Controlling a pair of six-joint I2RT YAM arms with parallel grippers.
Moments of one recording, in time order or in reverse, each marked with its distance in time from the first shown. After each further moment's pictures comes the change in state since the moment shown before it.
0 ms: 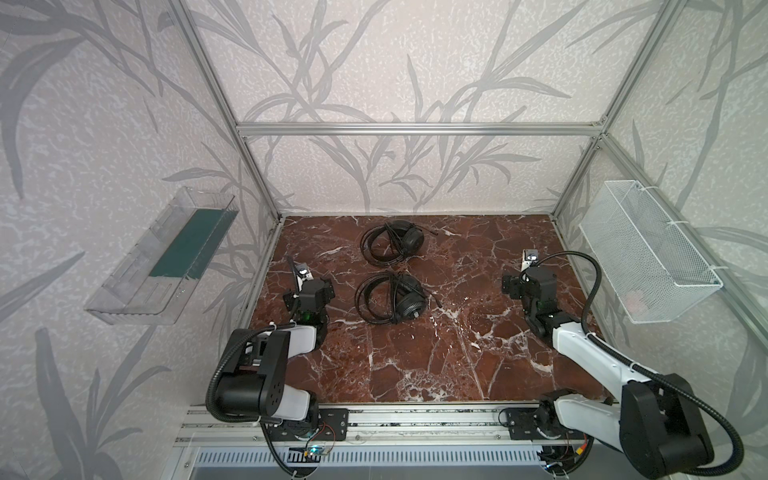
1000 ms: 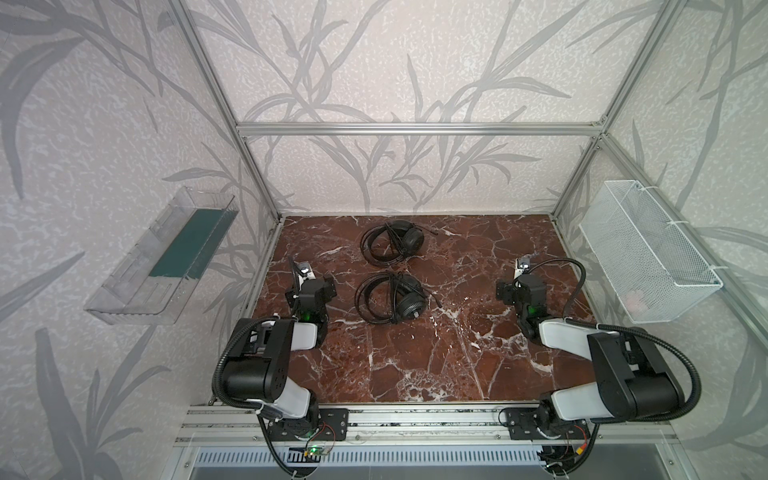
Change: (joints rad) left arm 0.021 0.052 0.004 0.088 0.058 0.010; right arm -0.032 0.269 -0.085 0.311 -0.055 0.015
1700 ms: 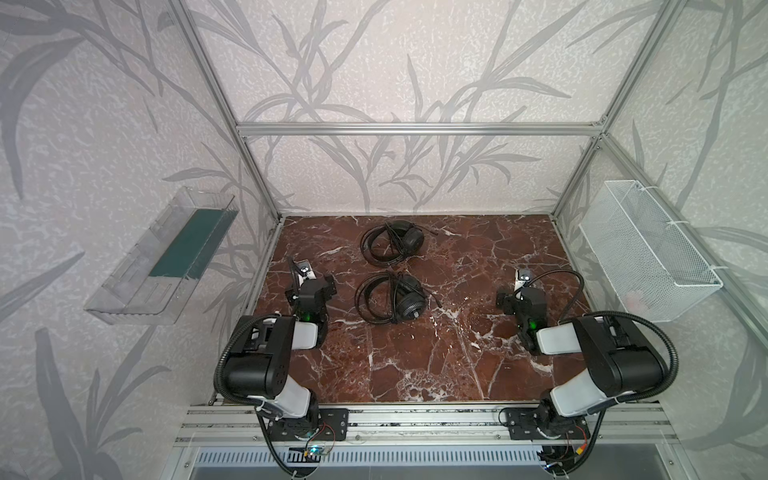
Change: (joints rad) left arm -0.004 0.021 -0.002 0.074 -0.001 0.009; right arm -0.042 0.113 -0.103 0.237 -0.095 -0.020
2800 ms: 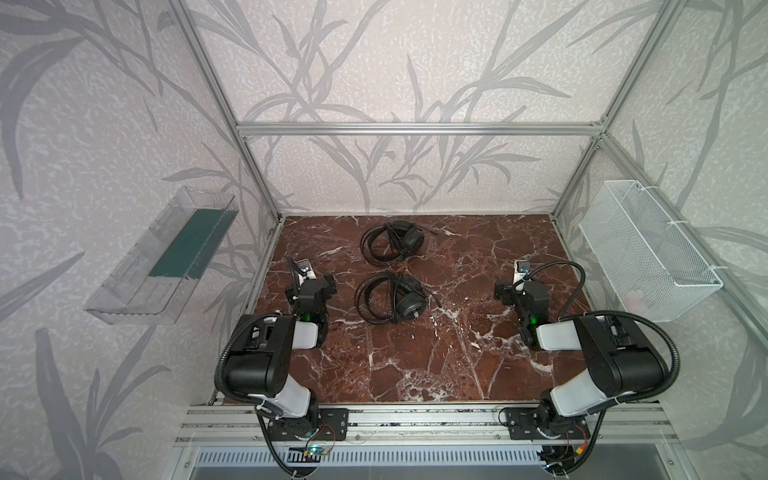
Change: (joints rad) left arm -0.003 0.009 -0.001 0.031 0.000 0.010; right arm -0.001 0.014 0.013 0.139 -0.053 -0.042
